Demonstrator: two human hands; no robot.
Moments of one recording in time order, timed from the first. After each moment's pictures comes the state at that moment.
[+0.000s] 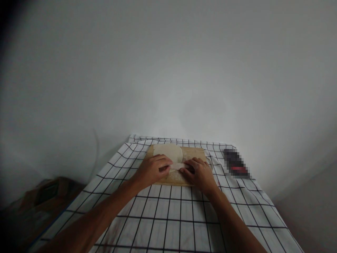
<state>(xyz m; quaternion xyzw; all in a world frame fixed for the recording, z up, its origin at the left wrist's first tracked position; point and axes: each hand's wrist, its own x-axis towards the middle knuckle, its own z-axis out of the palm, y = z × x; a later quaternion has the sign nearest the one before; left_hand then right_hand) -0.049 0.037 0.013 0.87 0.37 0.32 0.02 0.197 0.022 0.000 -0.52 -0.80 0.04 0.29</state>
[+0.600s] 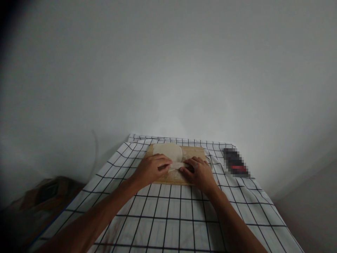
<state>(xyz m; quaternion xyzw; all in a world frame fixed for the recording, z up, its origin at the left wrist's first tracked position) -0.050 0.036 0.015 0.87 0.37 0.33 0.02 0.197 0.021 0.001 -0.52 -0.80 0.03 0.29</state>
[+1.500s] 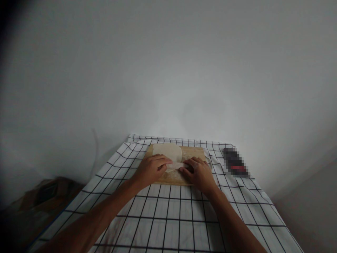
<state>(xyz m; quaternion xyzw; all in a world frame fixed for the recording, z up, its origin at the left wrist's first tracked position) -0.049 0.036 0.013 0.87 0.38 0.32 0.02 0.196 0.020 0.004 -0.52 -0.81 0.03 0.28</state>
